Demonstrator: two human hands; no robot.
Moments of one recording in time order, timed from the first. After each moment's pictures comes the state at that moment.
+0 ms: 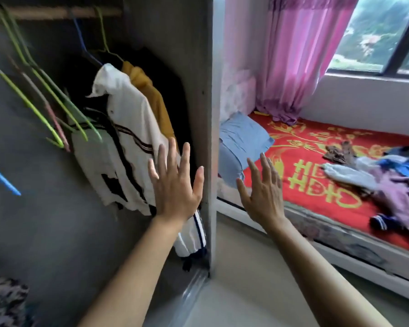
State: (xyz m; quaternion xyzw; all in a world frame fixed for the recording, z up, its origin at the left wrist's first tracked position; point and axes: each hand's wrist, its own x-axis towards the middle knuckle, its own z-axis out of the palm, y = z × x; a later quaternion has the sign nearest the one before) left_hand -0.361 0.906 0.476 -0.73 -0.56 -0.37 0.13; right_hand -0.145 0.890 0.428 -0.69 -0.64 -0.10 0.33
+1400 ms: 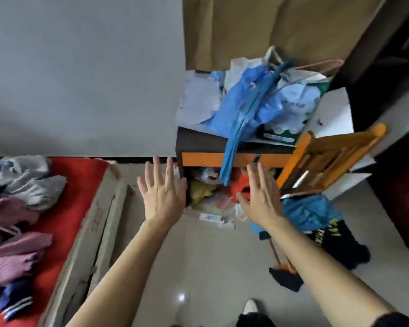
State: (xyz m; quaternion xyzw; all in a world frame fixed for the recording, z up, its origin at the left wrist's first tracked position) left_hand 0.501 0.530 0.324 -0.95 0.28 -0.04 -0.16; right_hand 0.342 0.317 0.287 -0.95 0.29 -0.09 0.08
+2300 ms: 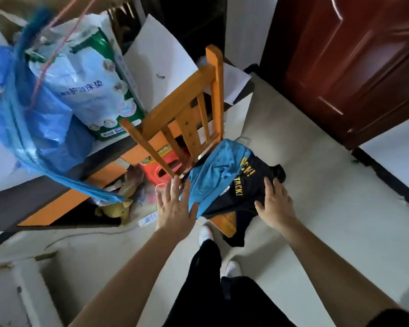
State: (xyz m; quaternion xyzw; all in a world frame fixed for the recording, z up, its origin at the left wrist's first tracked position) left_hand 0.238 0.160 0.218 -0.75 0.64 0.14 0.06; right_hand -0.031 0.088 0.171 -0.70 0.67 0.07 0.23
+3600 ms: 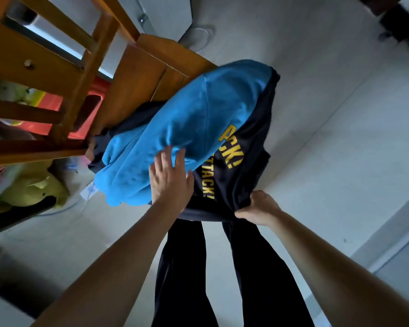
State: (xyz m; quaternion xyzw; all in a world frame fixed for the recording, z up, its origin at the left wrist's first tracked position) left_hand 0.100 0.065 -0.144 -0.68 0.71 0.16 0.08; right_hand -0.123 0.108 -0.151 -0.41 0.68 0.24 0.55
